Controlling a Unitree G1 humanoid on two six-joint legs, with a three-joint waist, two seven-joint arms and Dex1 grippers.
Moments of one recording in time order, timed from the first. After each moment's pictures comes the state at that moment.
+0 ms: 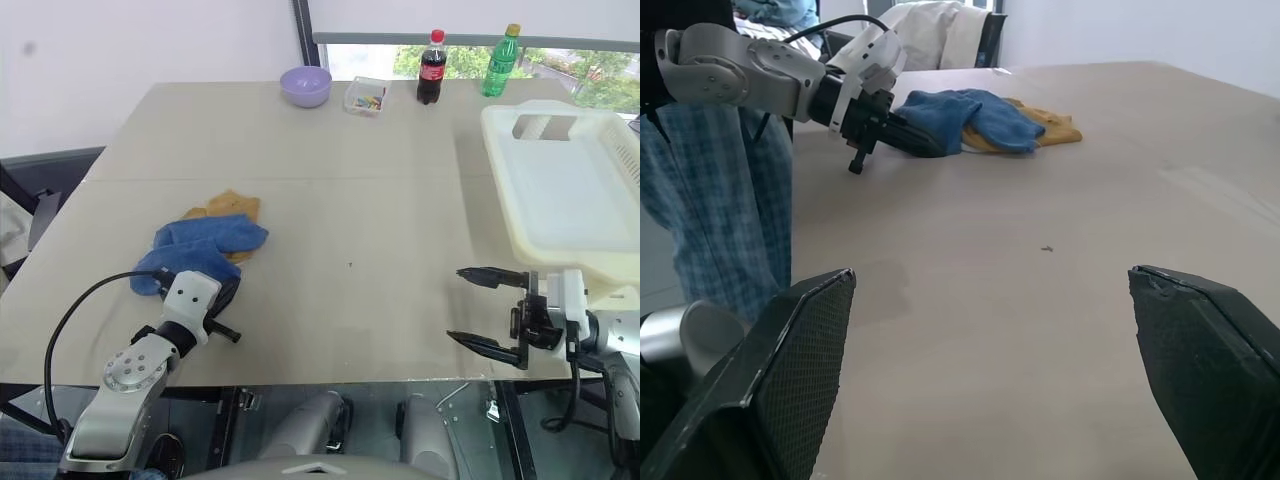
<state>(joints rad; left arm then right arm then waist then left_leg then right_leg) 0.22 0.47 0.10 -0.38 -0.03 0.29 -0.37 0.13 -0.72 -0.28 -0.23 0.66 0.02 1.36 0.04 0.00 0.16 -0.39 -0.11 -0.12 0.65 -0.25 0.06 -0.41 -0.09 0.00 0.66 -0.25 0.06</state>
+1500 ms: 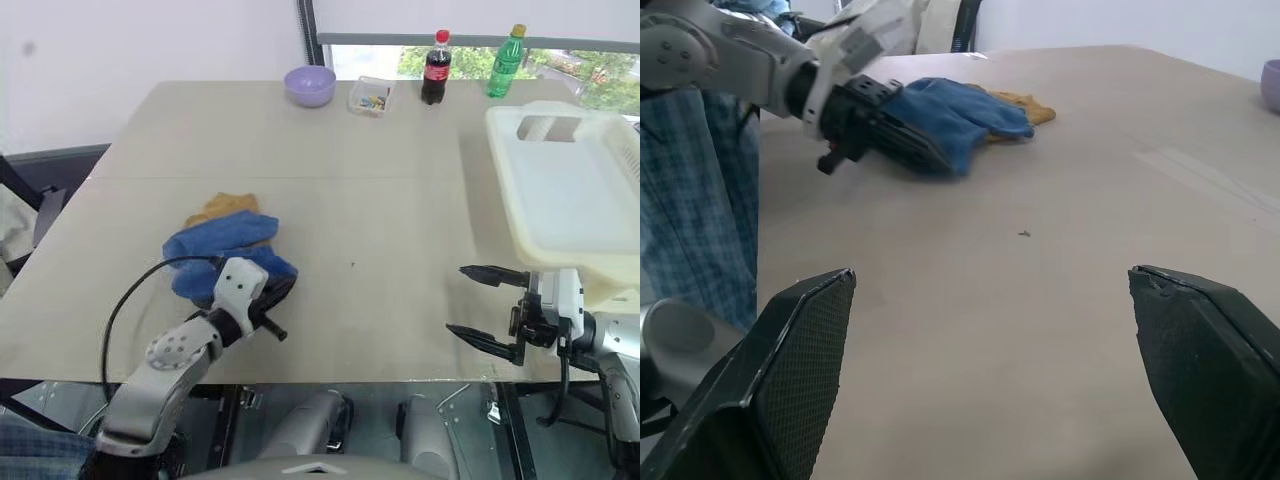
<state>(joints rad) 0.00 0.37 -0.16 -0.49 -0.15 0.58 -0.46 0.13 -0.71 -0.27 -0.22 0.63 0.02 1.30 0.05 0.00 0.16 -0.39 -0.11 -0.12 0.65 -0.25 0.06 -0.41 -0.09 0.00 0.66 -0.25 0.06</state>
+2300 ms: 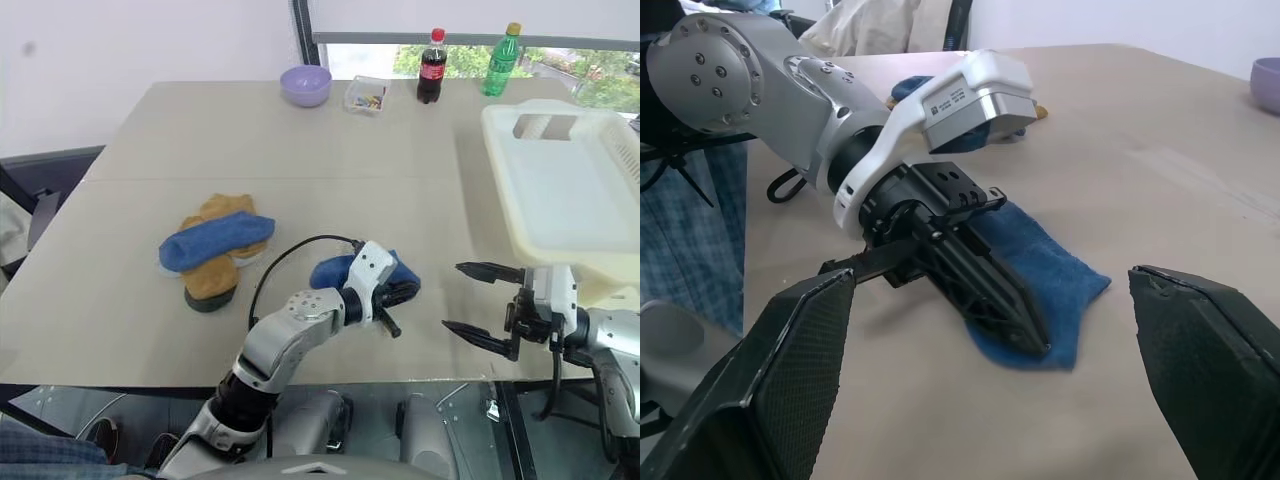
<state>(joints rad) -0.32 0.02 -0.42 -0.22 -0.19 0.79 -0.43 0.11 -0.70 -0.25 -0.22 0.61 0.02 1.28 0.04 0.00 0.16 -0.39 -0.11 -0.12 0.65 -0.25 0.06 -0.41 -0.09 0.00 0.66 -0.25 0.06</state>
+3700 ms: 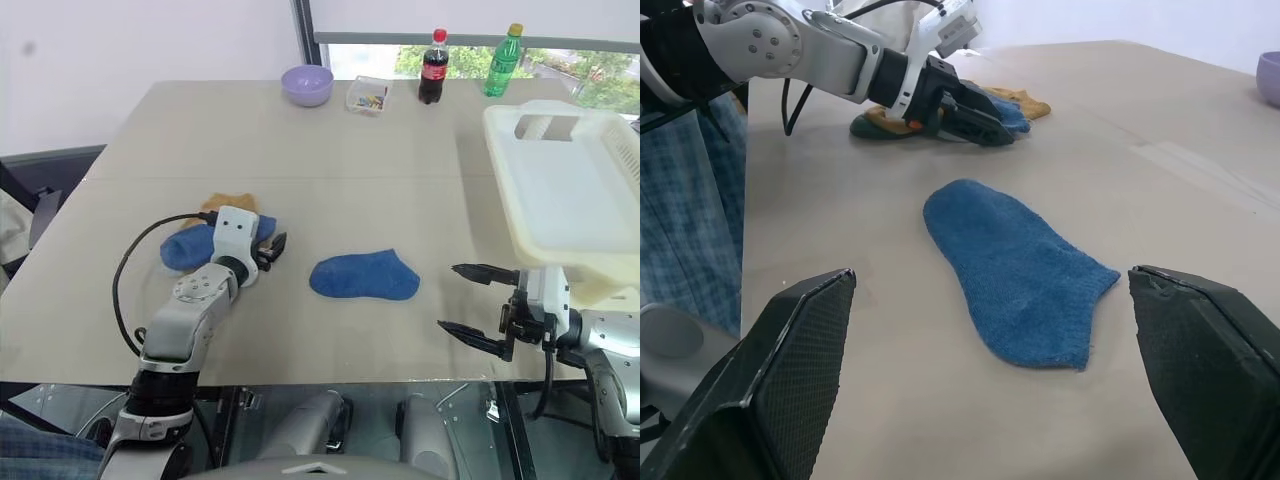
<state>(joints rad) -0.28 0.30 0.01 -0.19 -0.07 0.66 -0.16 0.11 -0.68 -0.23 -0.21 0.59 0.02 1.28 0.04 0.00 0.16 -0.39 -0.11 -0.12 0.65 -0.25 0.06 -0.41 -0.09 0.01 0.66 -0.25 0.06</state>
